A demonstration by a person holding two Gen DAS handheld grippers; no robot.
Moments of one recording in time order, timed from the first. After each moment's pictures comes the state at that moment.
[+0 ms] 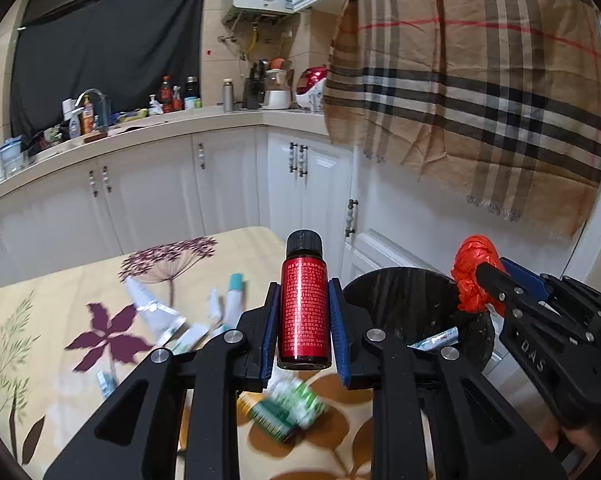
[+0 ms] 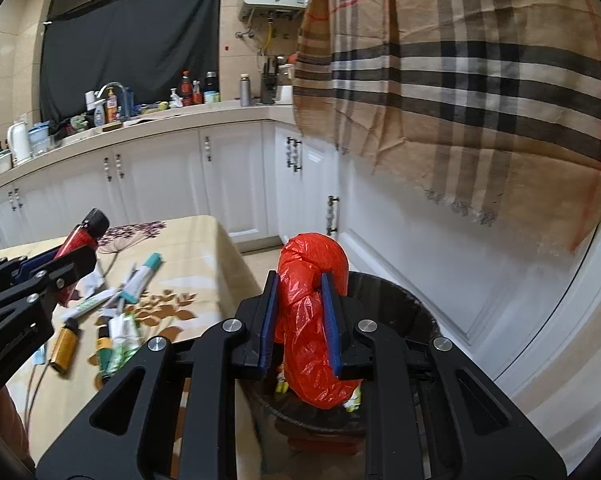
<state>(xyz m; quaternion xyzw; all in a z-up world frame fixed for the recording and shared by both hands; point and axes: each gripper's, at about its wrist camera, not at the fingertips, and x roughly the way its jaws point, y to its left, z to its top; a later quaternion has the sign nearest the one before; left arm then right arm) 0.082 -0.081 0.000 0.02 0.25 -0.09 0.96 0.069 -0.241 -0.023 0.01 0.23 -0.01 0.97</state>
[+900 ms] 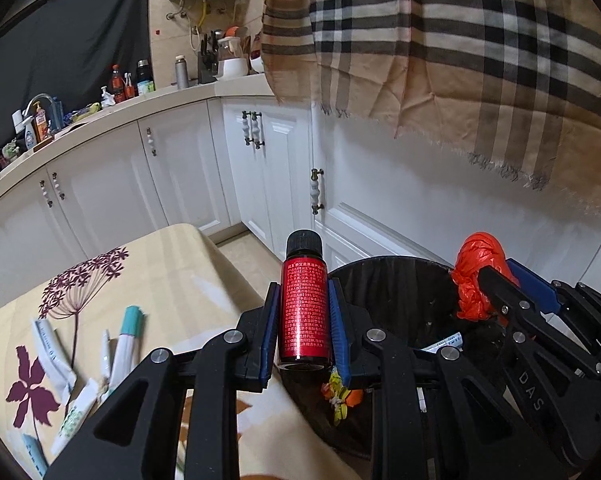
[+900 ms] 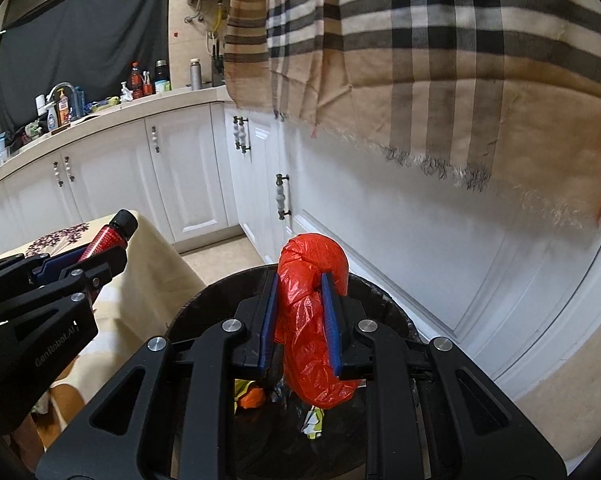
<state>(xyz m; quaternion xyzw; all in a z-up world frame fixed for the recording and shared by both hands) 0.176 -0.163 -0.044 0.07 0.30 -0.13 0.94 0.137 -0.295 -0.070 0.04 0.26 -0.07 0.96</state>
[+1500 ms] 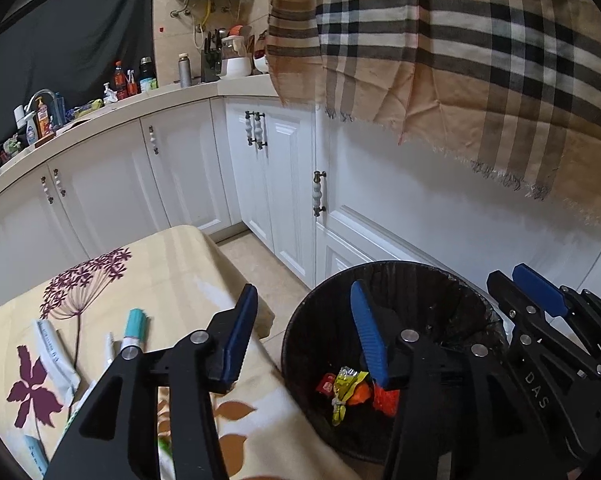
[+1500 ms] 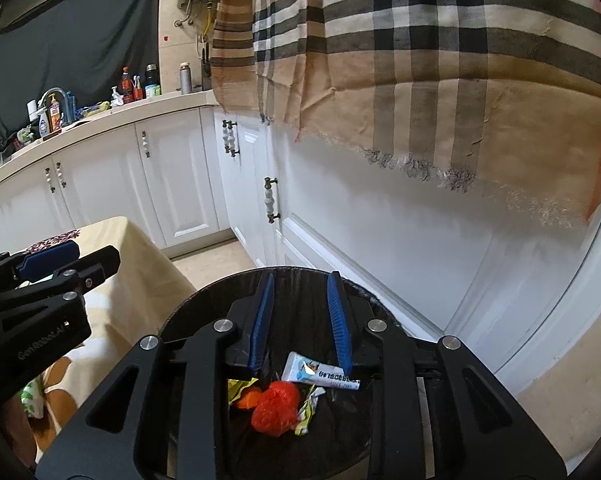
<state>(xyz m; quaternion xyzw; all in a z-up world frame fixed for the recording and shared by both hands) 0.171 -0.152 -0.035 0.06 0.30 -0.13 0.94 0.129 -0.300 -0.065 0.04 0.26 -0.08 0.96</state>
